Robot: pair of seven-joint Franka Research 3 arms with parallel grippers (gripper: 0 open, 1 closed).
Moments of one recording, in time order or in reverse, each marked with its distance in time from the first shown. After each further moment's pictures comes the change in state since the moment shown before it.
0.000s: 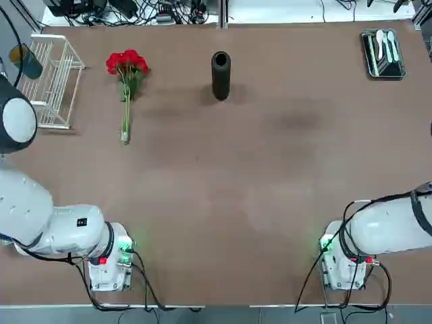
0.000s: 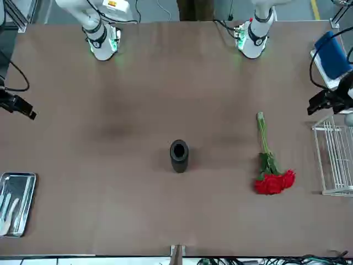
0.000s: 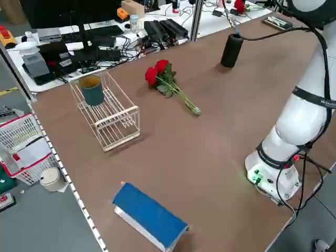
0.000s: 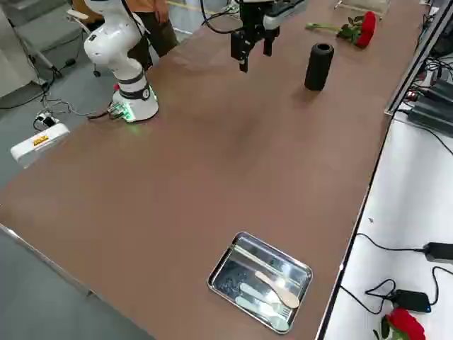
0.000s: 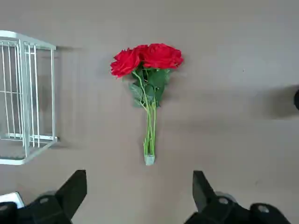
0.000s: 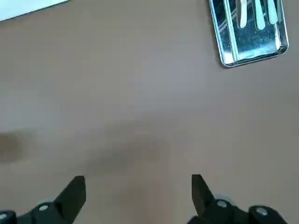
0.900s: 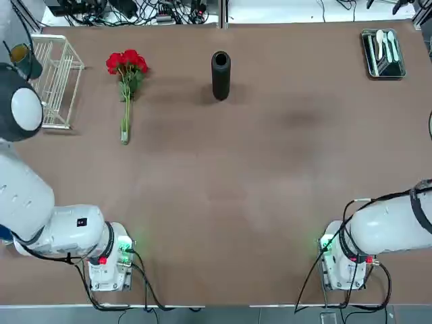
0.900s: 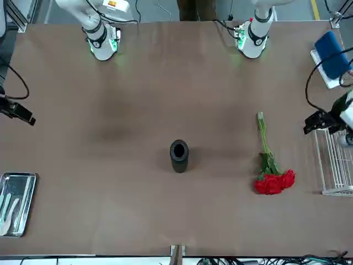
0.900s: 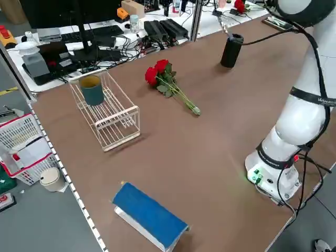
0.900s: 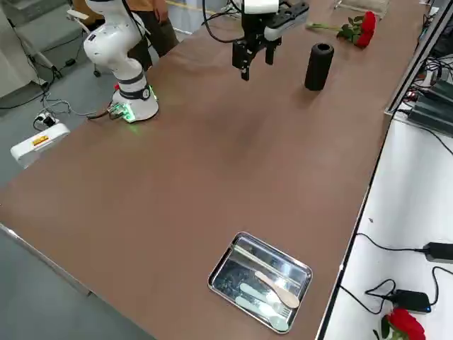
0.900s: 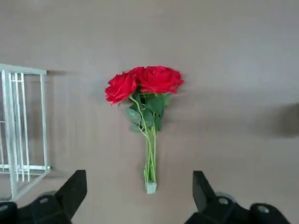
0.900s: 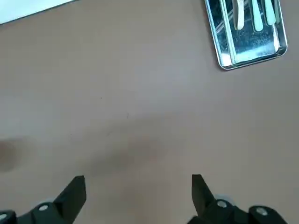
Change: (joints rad) left arm 0.004 0.120 0.001 -0.022 0.000 0.182 0.040; right arm -0.029 0.027 0.019 -0.006 -0.001 0.037 0.002
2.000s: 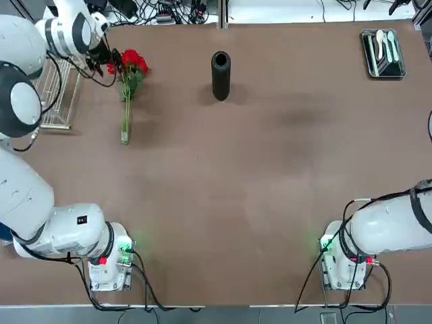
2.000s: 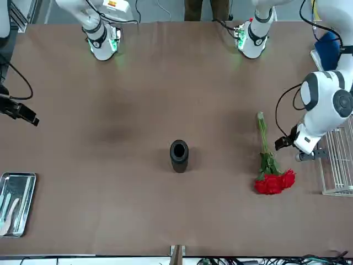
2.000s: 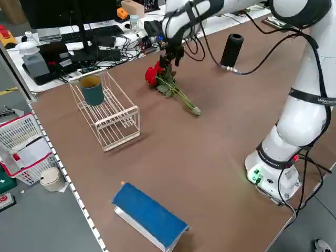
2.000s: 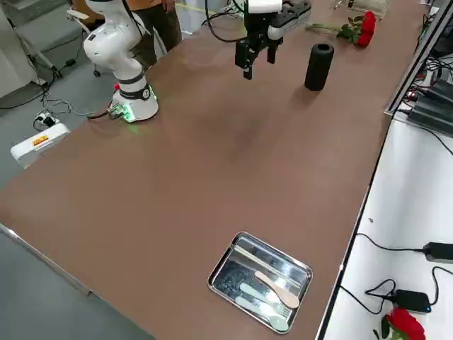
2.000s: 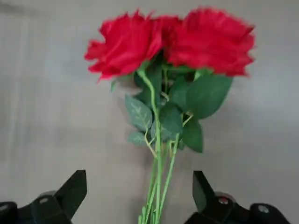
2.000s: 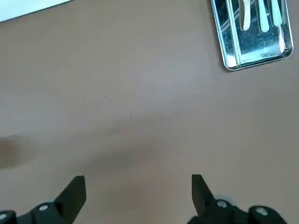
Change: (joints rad) left arm 0.057 -0.007 0.001 -0.658 0.000 0.668 -0.123; right arm -0.001 0.001 0.015 -0.005 0.000 0.006 0.000
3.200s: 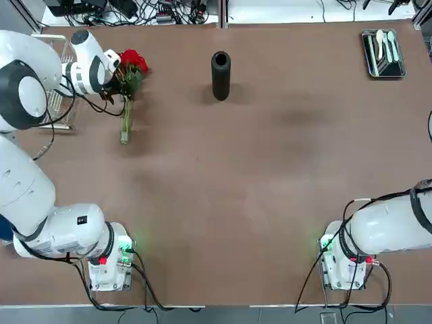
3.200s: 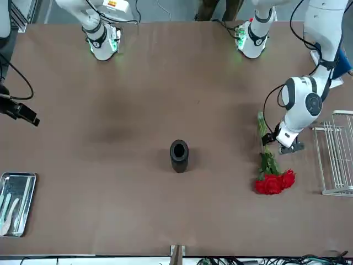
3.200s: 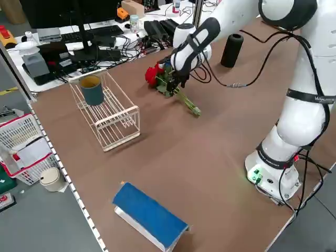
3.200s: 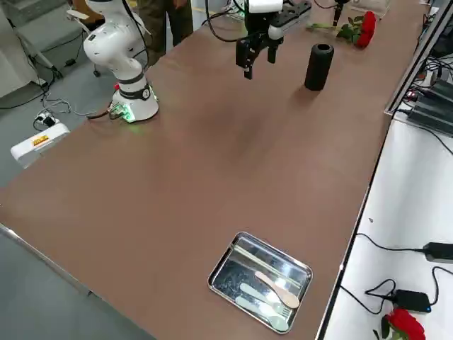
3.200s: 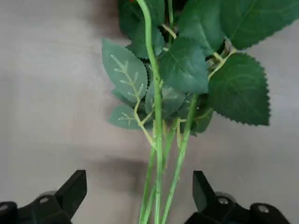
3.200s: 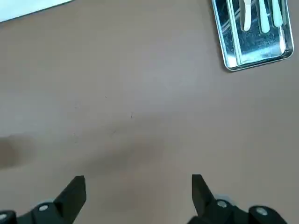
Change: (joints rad) left arm -0.008 0.092 -0.003 -0.179 0.000 0.279 -0.017; right arm 0.000 0.000 0.002 0.000 0.000 0.001 0.000
